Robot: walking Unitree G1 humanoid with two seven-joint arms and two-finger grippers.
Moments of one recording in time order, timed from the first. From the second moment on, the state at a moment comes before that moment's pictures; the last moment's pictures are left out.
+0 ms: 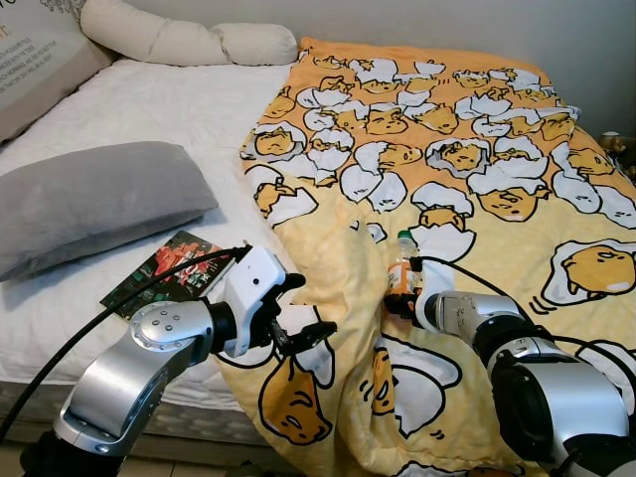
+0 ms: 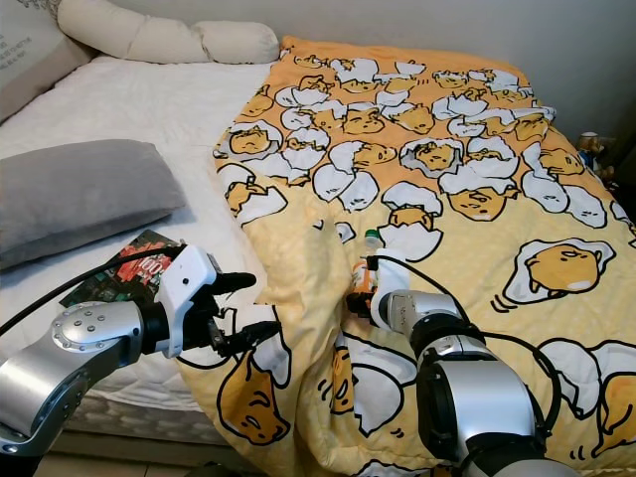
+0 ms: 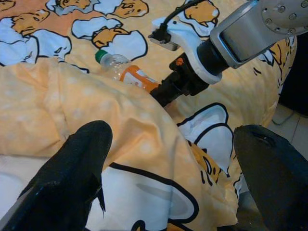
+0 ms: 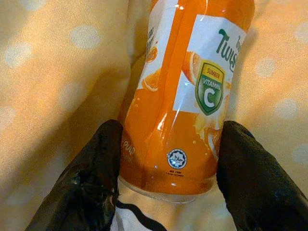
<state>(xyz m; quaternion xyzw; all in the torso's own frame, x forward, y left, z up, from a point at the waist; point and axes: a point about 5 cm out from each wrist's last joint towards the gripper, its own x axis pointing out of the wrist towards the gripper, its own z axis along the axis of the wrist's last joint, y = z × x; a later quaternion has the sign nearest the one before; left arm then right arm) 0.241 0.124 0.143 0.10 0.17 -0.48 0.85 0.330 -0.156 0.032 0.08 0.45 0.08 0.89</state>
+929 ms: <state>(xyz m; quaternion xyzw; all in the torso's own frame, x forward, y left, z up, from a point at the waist) 0.243 0.119 0.141 0.07 0.15 -0.44 0.88 0.336 -0.179 0.044 0.18 0.33 0.08 0.92</state>
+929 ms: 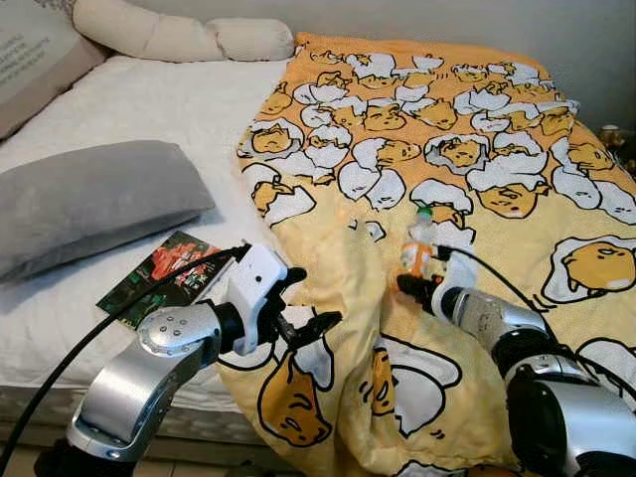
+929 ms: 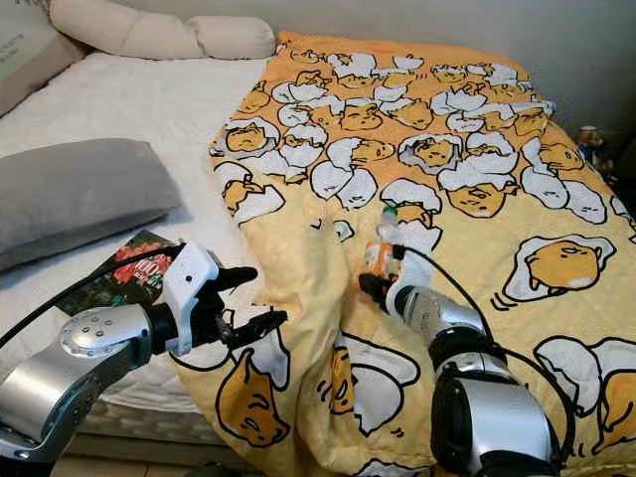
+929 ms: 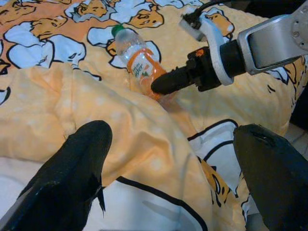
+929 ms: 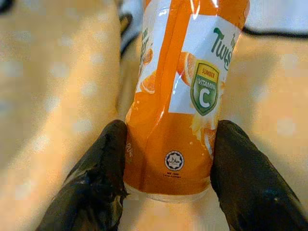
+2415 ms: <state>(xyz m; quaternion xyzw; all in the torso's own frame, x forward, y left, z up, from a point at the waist) 0.253 0.147 0.158 0.08 0.01 -0.16 0.98 0.254 -0.120 0.108 0.14 0.03 0.30 0.94</state>
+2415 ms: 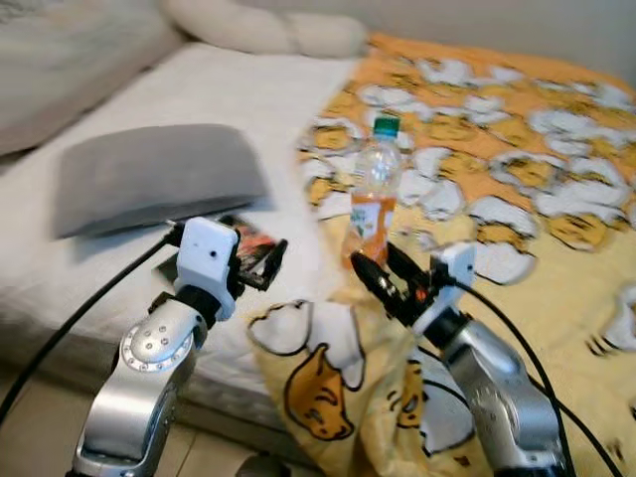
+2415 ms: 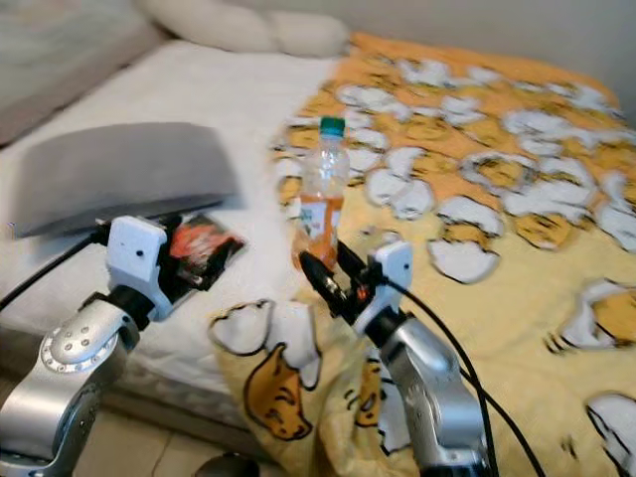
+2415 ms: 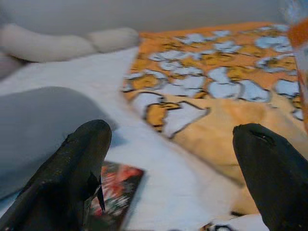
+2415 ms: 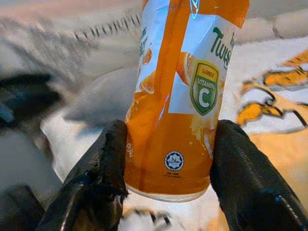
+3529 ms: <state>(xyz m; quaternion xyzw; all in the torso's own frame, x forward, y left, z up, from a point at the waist) 0.241 0.155 0.156 0.08 0.00 -0.10 0.99 0.247 -0.121 0.111 0.21 0.08 0.34 0.91</state>
